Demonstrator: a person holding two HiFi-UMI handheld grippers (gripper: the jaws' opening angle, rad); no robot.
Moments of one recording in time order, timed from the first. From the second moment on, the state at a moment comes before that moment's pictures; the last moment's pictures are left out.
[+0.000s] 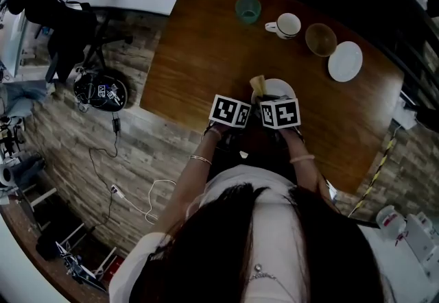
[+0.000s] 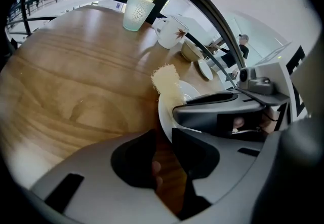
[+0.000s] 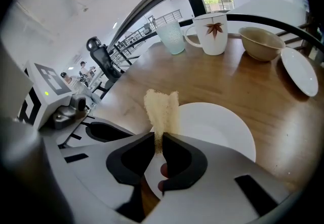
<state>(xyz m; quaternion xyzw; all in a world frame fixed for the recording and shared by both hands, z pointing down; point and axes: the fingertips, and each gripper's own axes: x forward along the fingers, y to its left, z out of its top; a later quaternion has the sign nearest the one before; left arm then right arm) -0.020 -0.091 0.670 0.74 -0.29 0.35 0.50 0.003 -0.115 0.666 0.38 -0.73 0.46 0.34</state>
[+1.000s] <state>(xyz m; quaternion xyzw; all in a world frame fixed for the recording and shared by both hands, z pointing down) -0.018 -0.089 0.671 0.74 -0.28 0.35 0.50 0.068 -0.105 0.666 0.46 -0.67 0.46 0.36</state>
